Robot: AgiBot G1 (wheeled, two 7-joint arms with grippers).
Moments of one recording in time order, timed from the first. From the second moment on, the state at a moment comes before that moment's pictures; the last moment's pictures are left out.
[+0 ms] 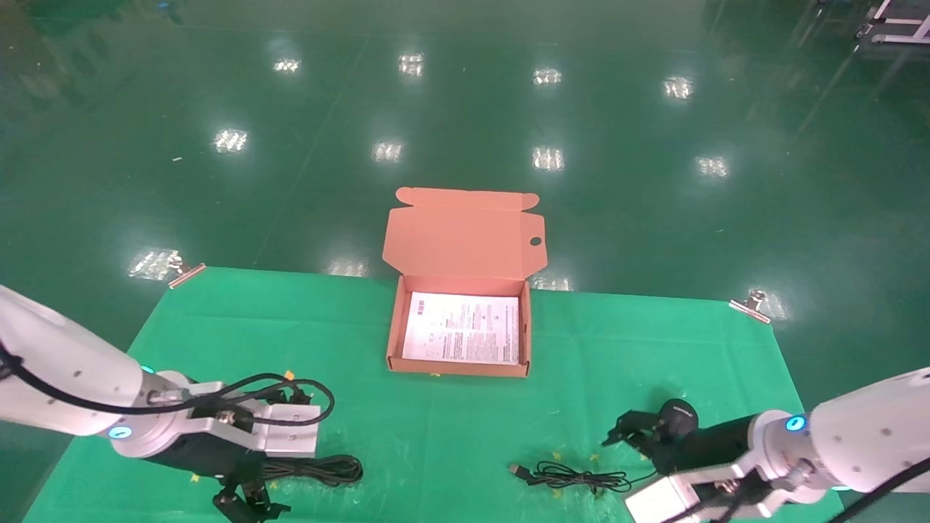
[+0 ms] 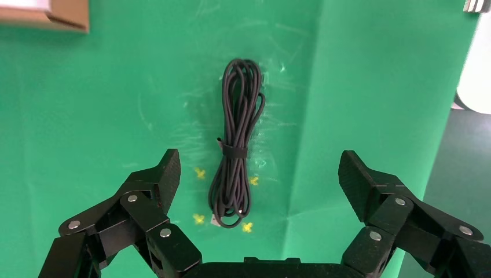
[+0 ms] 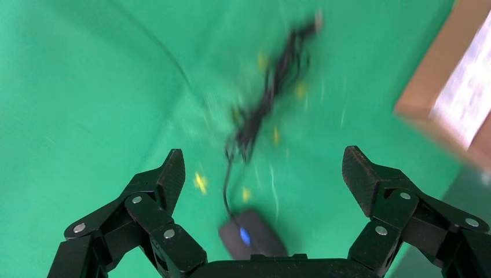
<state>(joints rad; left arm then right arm) -1.55 0.90 1.04 -1.24 1.86 1.38 -0.49 1.35 -0.81 -0.84 1.35 -1.91 -1.31 -0.15</state>
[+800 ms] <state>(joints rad) -1.48 1.04 1.02 -0.74 1.83 1.17 -0.30 1.28 -0.96 -0.88 1.18 -2.11 -1.17 0.06</state>
